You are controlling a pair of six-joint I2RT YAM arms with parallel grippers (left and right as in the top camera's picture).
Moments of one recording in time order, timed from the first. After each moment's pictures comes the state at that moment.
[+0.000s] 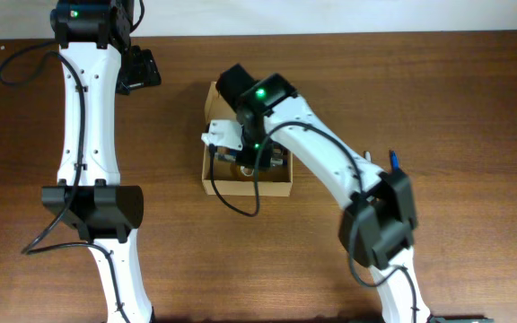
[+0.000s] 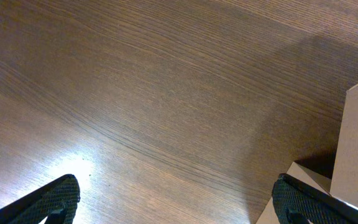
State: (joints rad) left arm -0.04 2.27 2.63 -1.69 -0.28 -0.35; right arm 0.64 2.24 2.08 -1.31 -0.12 -0.77
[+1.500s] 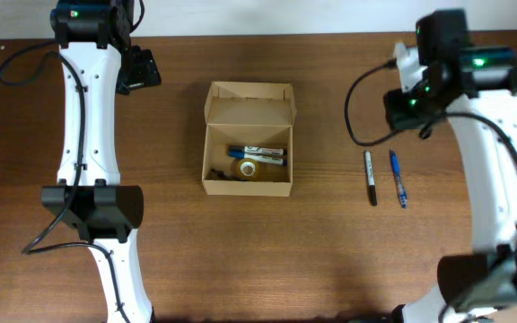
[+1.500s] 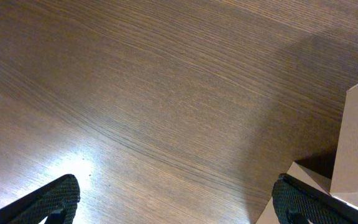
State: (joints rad) left arm -0.04 2.27 2.63 -1.69 -0.28 -0.35; right arm 0.04 1.76 1.87 -1.39 0.05 -0.15
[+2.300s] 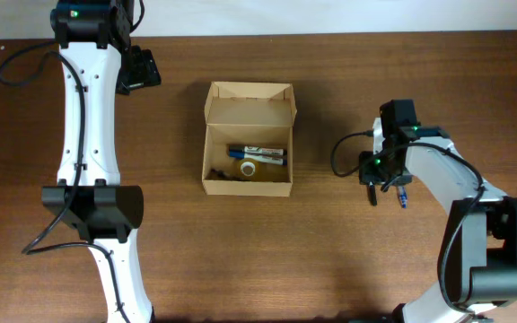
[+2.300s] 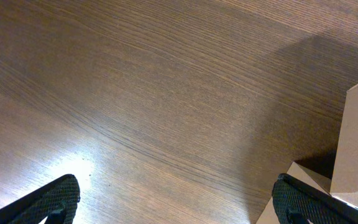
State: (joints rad) left arm -0.04 2.27 2.63 -1.69 -0.28 -0.35; right arm 0.02 1.79 1.11 -0.75 -0.03 0.07
